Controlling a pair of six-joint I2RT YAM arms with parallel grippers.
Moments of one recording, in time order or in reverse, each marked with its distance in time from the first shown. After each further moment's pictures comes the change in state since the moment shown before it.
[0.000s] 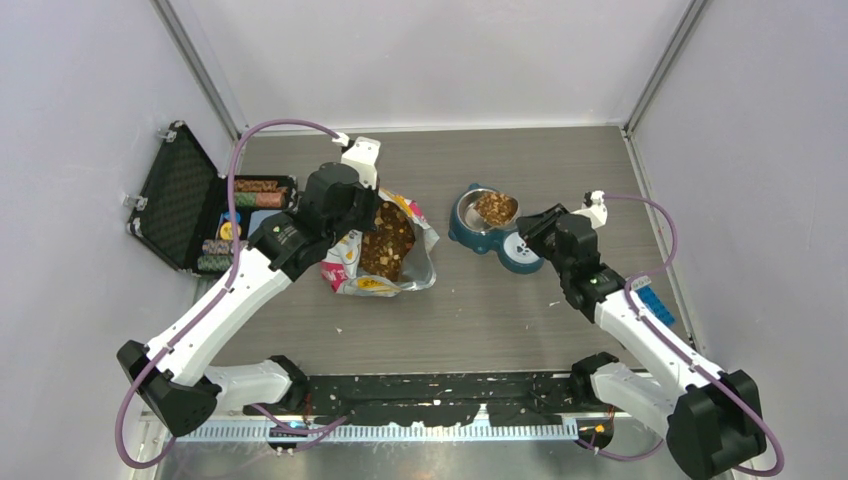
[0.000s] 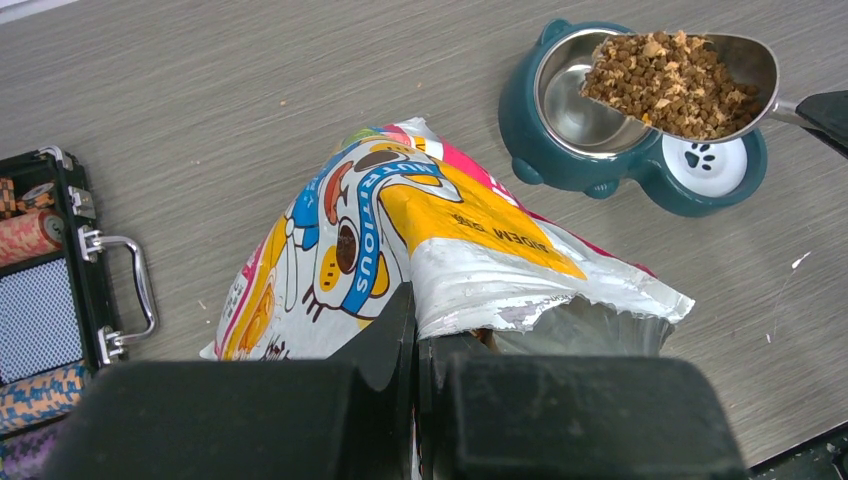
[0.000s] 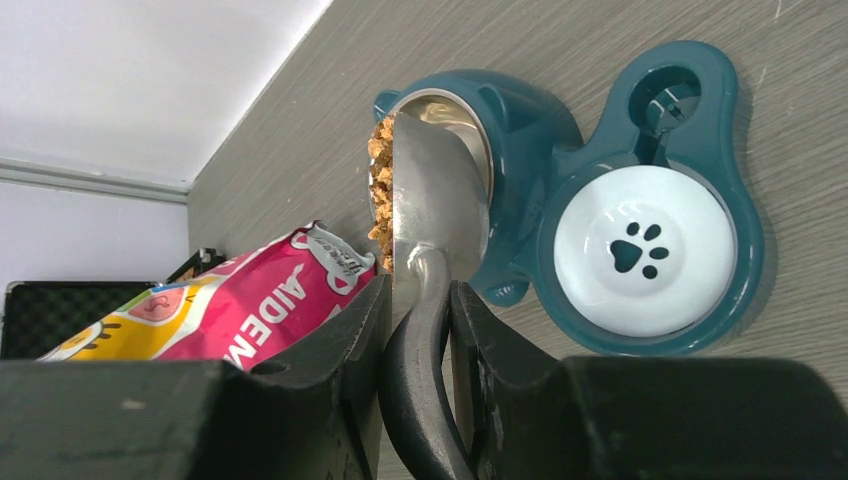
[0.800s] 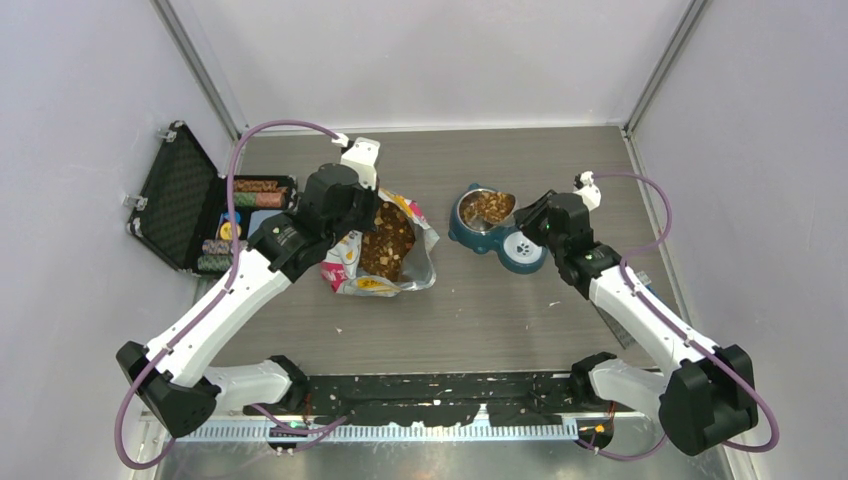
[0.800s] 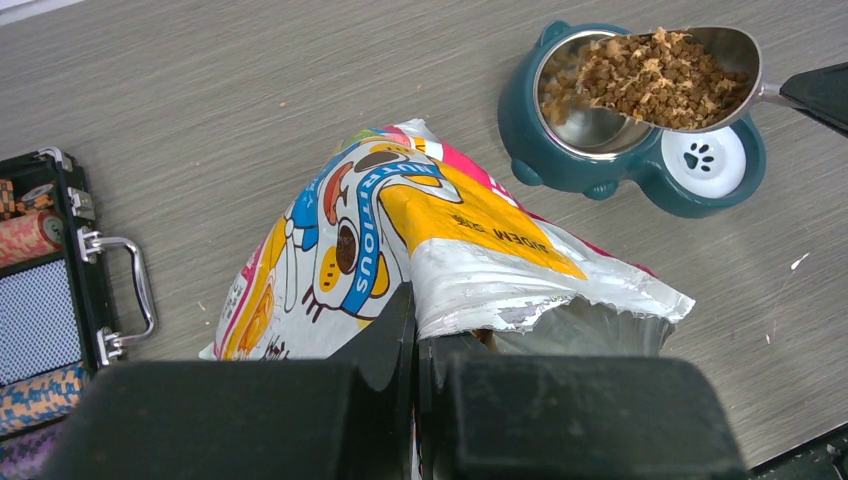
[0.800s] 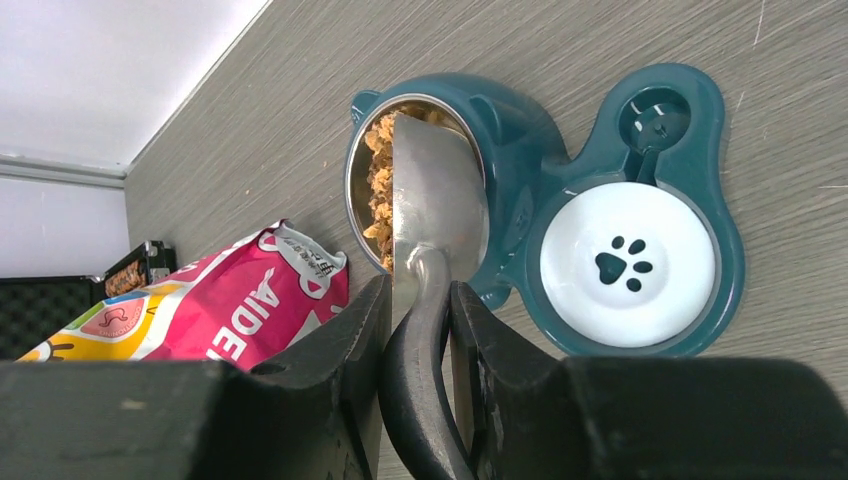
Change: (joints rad) left arm 0.000 -0.006 -0.008 0.008 0.000 0.000; right arm 0.000 0.134 0.161 -0.137 0.006 -0.070
